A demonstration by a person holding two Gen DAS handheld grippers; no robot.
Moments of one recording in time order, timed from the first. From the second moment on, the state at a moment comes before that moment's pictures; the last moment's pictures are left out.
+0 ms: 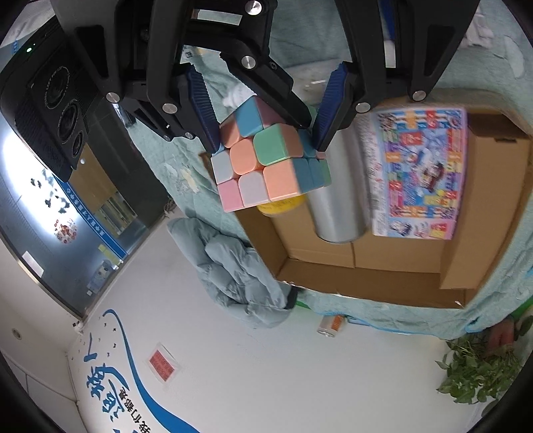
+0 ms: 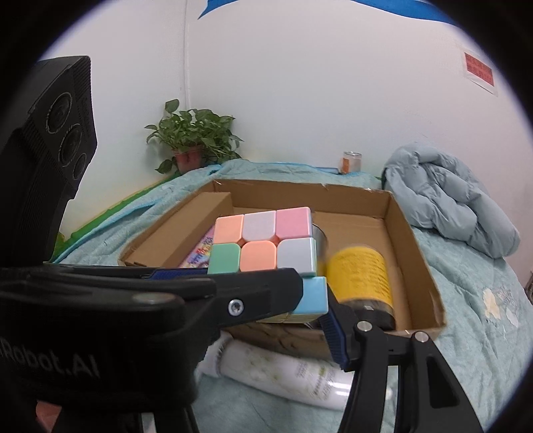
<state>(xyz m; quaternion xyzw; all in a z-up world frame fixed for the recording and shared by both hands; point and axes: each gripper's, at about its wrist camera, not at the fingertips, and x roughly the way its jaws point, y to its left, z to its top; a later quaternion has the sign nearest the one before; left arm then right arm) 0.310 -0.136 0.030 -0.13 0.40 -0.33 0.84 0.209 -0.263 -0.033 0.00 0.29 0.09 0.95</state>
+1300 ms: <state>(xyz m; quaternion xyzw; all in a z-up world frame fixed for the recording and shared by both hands) 0.376 0.015 -0.031 -0.16 0.46 -0.24 0.84 0.281 -0.182 -0.087 0.06 0.40 0.25 0.88</state>
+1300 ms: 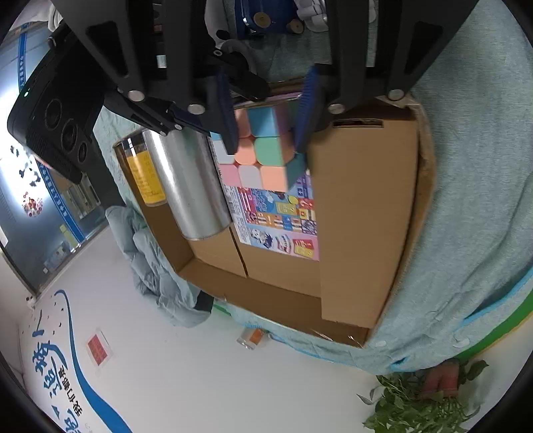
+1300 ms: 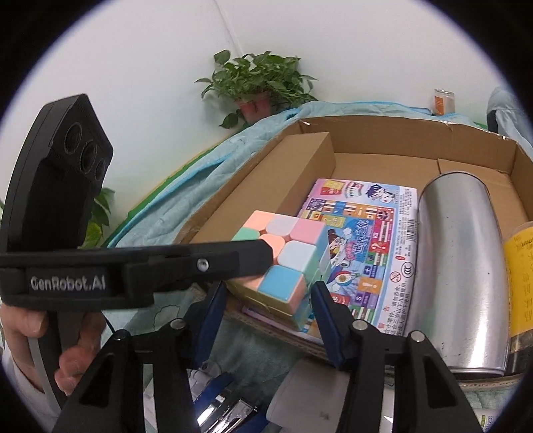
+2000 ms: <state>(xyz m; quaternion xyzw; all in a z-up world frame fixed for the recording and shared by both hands) 0.344 -0.002 -0.005 -0.10 0.41 -0.19 0.89 0.240 -0.225 -0.072 0.03 0.38 0.18 0.90</state>
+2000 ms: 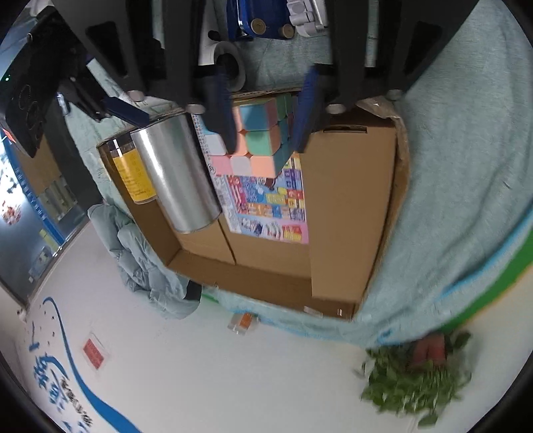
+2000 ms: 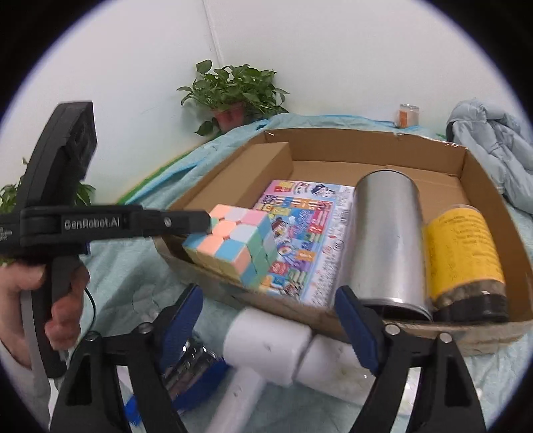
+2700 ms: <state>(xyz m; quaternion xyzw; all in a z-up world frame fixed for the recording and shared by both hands) 0.224 -0.098 -0.038 -0.07 0.41 -0.17 0.89 0.221 -0.346 -0.126 -0.03 0.46 0.20 0.87</state>
